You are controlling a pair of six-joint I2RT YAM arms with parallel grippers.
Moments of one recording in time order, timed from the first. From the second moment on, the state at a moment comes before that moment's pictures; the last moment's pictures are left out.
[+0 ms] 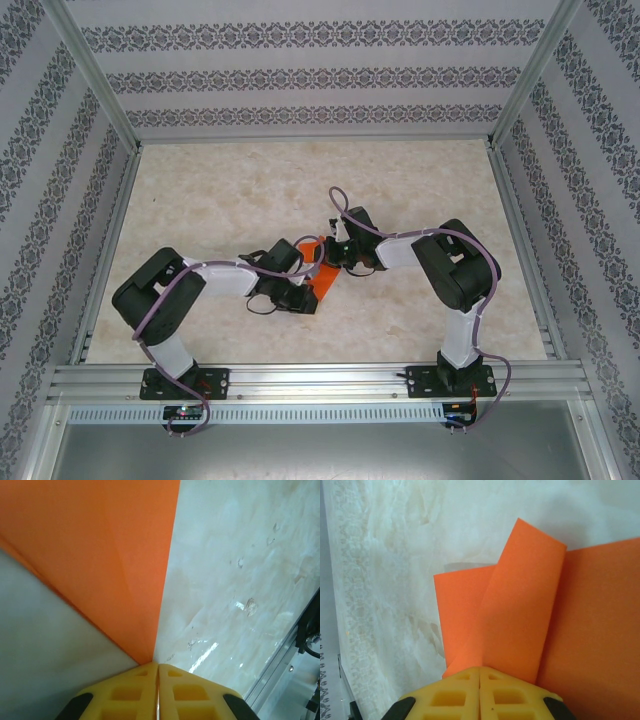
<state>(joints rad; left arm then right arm) -0.74 1.70 0.75 -0.20 0.62 -0.55 0.56 1.93 0.90 0.19 -0.53 0.74</state>
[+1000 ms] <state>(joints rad) -0.68 1.57 0.74 -0.13 0.48 -0.78 0.73 1.81 0.60 0.57 -0.11 1.24</state>
